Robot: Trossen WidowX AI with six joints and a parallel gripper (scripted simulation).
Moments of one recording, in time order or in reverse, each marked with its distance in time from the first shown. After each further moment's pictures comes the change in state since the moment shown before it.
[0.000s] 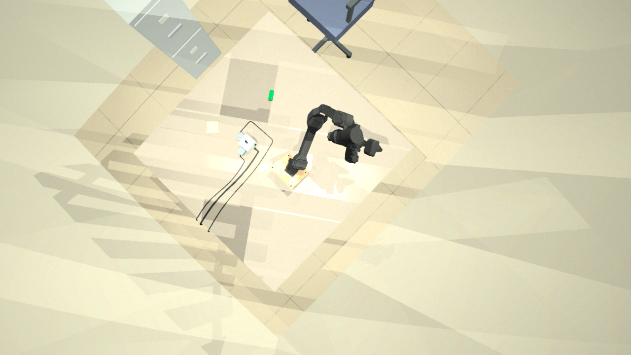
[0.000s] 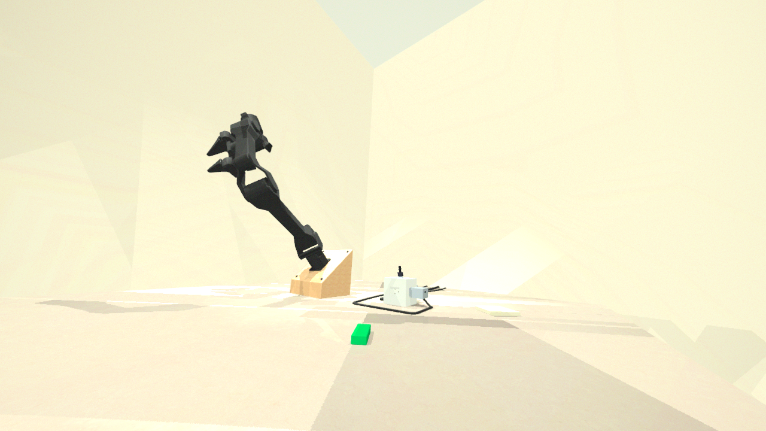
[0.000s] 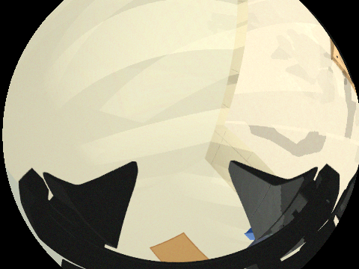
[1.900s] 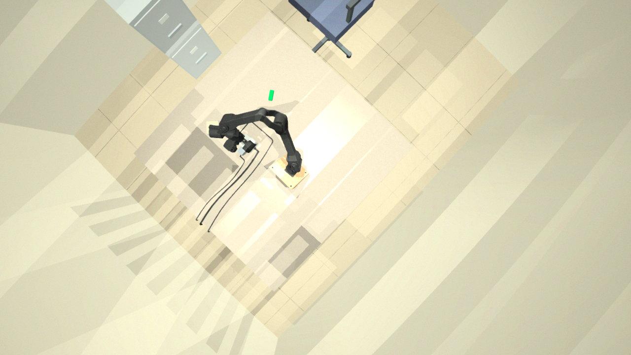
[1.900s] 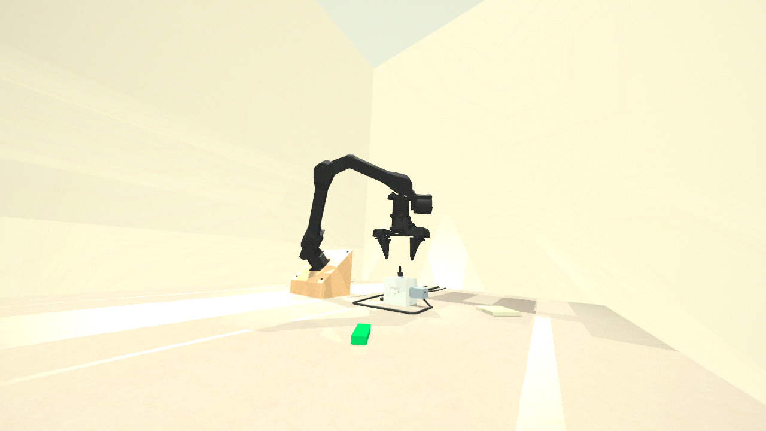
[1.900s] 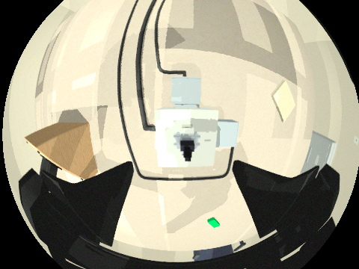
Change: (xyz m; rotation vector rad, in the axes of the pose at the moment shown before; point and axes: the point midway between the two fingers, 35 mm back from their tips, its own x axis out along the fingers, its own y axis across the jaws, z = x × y) arm -0.443 -0.516 0.181 0.235 -0.476 -0.999
